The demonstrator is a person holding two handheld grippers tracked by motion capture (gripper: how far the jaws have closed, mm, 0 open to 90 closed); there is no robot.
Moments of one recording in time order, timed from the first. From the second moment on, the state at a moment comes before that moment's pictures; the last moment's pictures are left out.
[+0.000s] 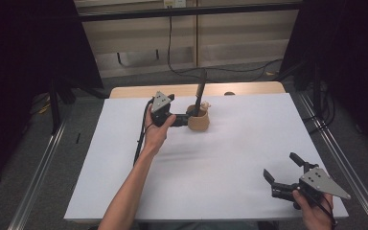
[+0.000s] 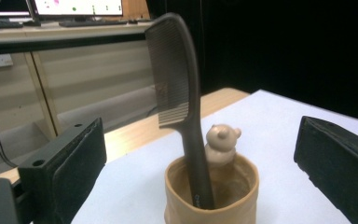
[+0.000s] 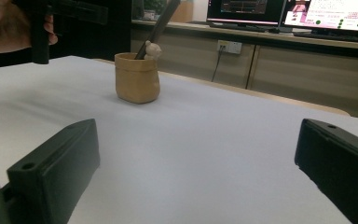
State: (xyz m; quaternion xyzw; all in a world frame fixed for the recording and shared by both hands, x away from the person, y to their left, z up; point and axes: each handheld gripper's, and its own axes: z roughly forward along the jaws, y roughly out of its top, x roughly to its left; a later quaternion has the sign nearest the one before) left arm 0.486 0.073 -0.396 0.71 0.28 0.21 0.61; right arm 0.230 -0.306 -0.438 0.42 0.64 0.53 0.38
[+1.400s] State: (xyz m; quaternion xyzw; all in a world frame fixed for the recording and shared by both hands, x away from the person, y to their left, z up) left arm 0.419 0.154 -0.384 0.68 0.30 0.25 0.62; right arm 0.227 -0.305 -0.436 0.42 0.63 0.52 0.39
